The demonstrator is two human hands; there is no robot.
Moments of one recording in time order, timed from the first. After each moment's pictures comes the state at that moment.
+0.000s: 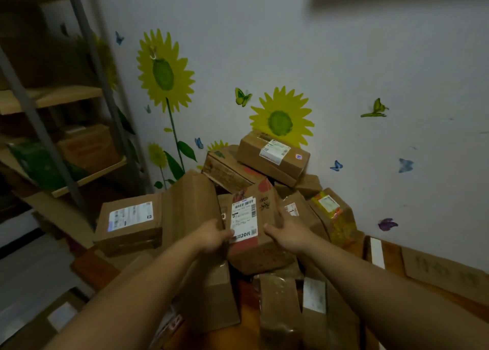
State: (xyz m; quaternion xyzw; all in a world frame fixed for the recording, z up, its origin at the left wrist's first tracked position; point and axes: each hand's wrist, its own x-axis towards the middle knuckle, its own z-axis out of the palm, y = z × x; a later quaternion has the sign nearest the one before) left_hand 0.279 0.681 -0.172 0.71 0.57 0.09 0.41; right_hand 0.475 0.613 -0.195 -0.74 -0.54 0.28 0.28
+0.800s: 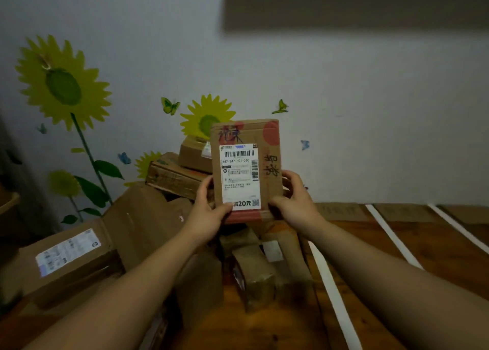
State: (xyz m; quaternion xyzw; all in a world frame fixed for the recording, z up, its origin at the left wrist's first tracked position) left_hand 0.269 0.636 -0.140 0.71 0.22 0.31 0.60; right_hand 0.400 0.483 -0.116 -0.70 -0.34 0.16 0.61
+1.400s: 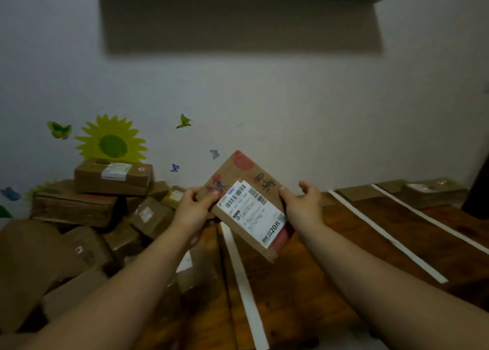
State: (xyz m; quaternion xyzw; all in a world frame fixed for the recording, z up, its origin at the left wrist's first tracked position) left_hand 0.386 0.454 -0.111 0.63 0.21 0.26 0.71; right_hand 0.473 0.257 -0.106 -0.74 -0.05 -0.05 0.67
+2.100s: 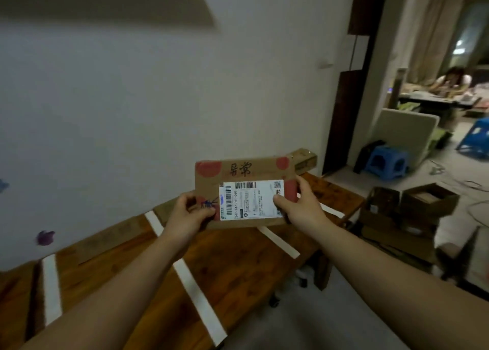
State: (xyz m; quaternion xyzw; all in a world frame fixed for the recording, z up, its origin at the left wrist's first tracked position) left_hand 0.638 0.129 -0.154 0.70 0.04 0.05 0.71; right_hand 0.643 -0.115 -0.137 -0.77 0.00 -0.07 0.64
